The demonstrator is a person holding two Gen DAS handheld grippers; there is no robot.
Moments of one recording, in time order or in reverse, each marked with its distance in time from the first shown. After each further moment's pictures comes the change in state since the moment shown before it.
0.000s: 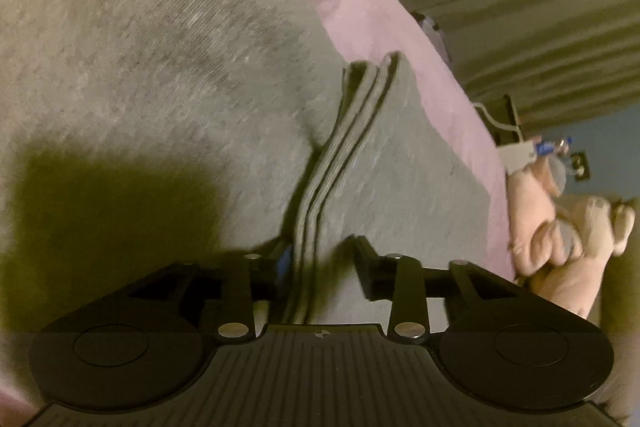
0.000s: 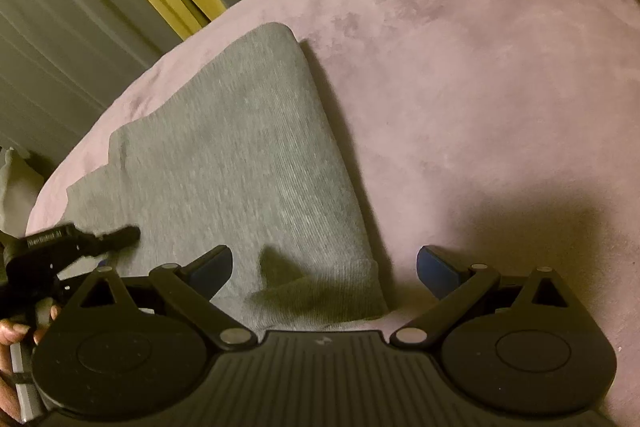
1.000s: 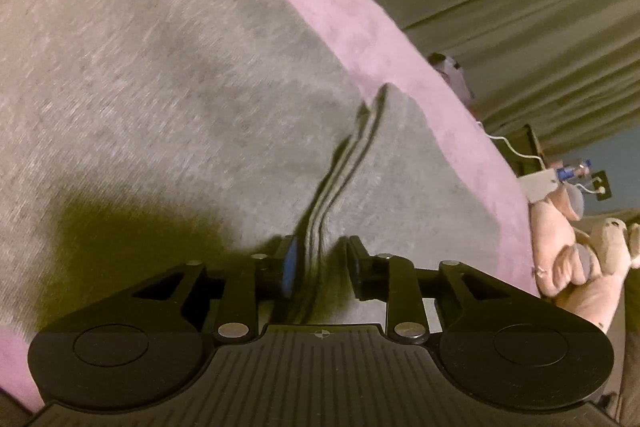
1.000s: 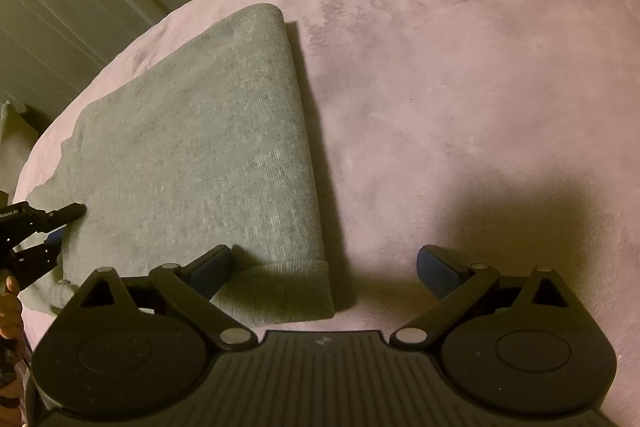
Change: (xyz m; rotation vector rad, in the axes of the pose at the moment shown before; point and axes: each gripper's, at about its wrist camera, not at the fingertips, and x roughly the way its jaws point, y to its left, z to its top) left arm -0.064 0.018 0.022 0.060 -0.112 0.089; right arm 0.016 0.016 0.002 -0.079 0.086 -0.024
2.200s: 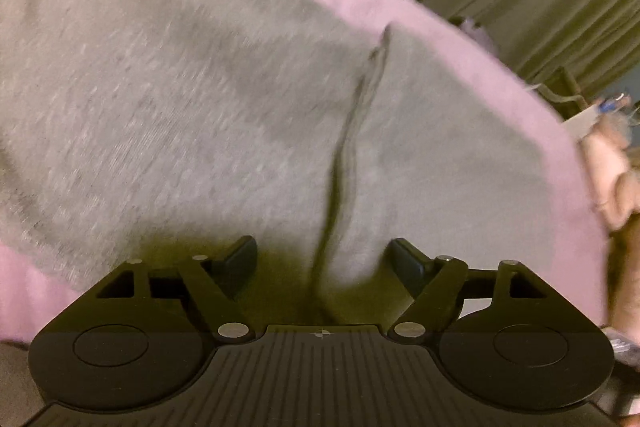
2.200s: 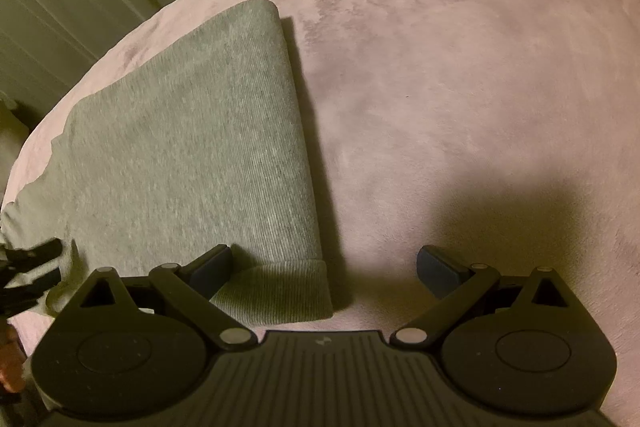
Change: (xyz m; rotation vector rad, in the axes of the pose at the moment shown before) left arm -0.022 -0.004 -0.046 0.222 -0.008 0.211; right arm 0.000 0.005 0.000 -0.005 0.012 -0.035
